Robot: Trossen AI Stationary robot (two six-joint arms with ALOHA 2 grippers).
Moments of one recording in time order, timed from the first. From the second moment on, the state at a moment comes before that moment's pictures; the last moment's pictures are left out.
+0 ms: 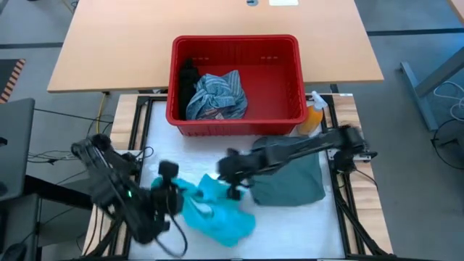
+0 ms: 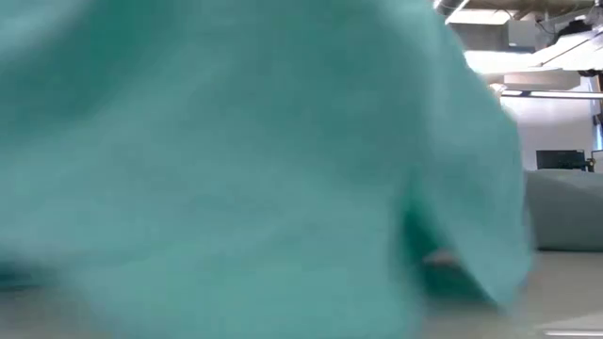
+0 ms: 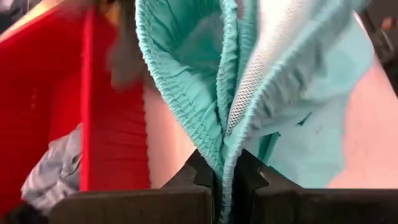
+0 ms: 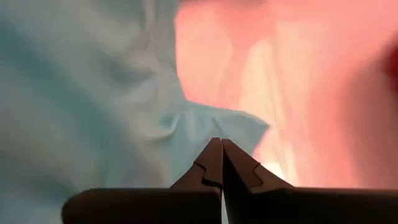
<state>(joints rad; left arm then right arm) -0.76 1.70 2.09 -1.54 -0.69 -0.35 0.21 1.84 1.57 -0.45 0.07 0.22</state>
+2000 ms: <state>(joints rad) -0.74 1.51 1.99 -1.52 -0.10 -0.51 0.07 2.32 1.50 0.55 0.50 0.11</state>
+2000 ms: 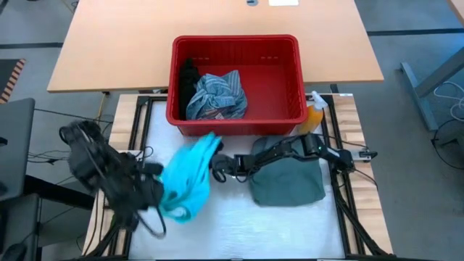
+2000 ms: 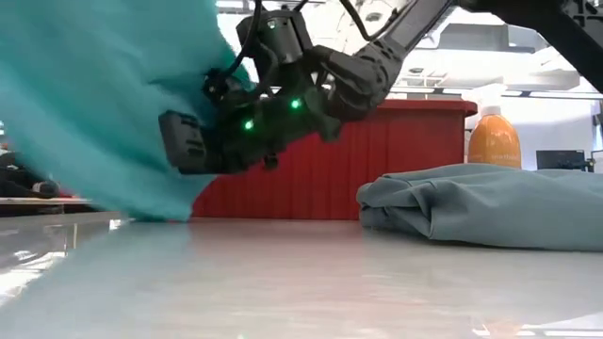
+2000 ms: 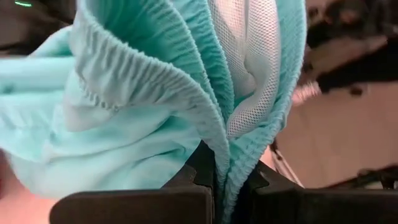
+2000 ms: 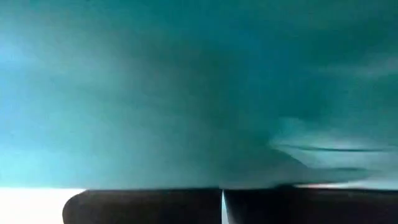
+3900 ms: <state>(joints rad) -0.39 1.10 0.67 -0.62 0.37 -0.44 0.47 1.98 1.32 0.63 0.49 0.08</state>
